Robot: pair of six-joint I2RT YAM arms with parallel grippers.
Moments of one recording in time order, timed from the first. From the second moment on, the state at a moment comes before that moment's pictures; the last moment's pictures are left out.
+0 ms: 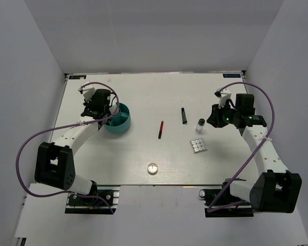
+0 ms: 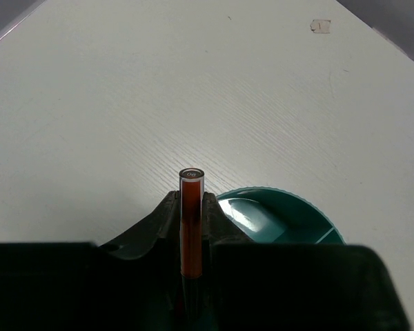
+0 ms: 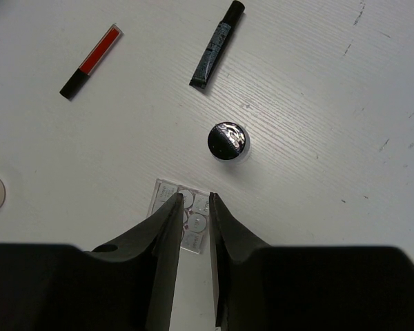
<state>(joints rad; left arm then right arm) -0.27 1.44 0.97 -0.16 -0.72 -0.62 0.02 1.18 0.94 -0.53 -0.55 -0.27</state>
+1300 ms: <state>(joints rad) -0.28 1.27 0.93 -0.24 -0.65 -0.70 0.02 1.18 0.94 -0.54 -0.56 -0.30</state>
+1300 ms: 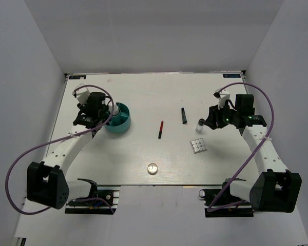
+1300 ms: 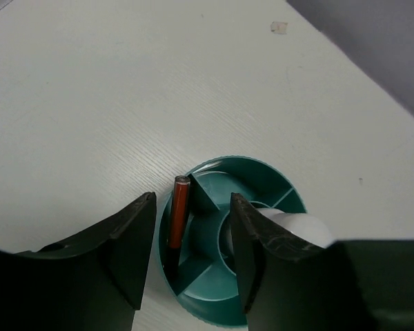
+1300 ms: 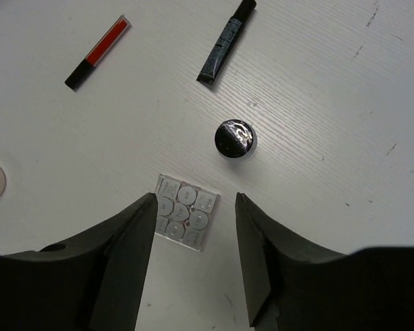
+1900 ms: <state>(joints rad) -0.40 1.46 1.32 -0.35 0.14 -0.59 0.02 1.22 1.01 -0.61 -0.70 -0.36</state>
